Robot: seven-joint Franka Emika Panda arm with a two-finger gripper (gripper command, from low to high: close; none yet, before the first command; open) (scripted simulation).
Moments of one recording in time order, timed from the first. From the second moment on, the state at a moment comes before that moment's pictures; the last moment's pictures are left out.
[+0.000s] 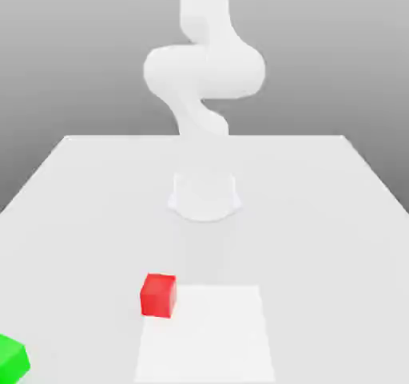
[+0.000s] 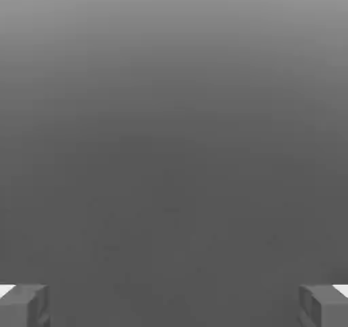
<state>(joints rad) 0.00 -0.73 -0.03 -2.36 0.01 2.35 0.79</state>
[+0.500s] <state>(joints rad) -0.03 -0.18 -0.15 -2.75 0.03 2.71 0.72</state>
